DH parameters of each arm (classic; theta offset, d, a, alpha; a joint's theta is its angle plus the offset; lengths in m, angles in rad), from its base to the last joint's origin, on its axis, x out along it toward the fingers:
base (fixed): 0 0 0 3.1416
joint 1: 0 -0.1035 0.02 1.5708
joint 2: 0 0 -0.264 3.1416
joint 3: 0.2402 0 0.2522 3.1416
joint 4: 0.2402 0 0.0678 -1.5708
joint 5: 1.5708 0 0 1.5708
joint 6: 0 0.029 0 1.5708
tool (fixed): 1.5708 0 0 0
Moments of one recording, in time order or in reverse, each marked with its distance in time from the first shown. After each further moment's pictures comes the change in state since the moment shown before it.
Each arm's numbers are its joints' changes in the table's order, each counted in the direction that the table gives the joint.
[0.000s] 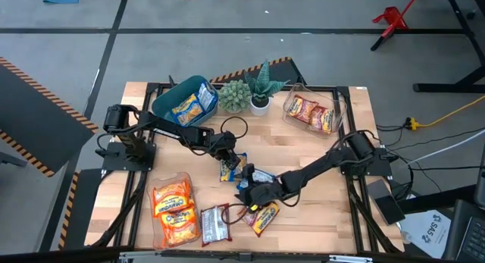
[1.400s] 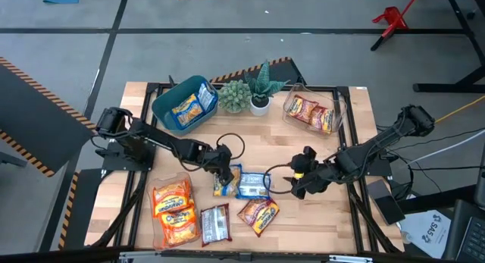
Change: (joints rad) left arm 0.191 -0.078 0.000 0.080 -0.135 -0.050; right arm -0.120 -0.755 -0.251 0.865 -0.020 1.040
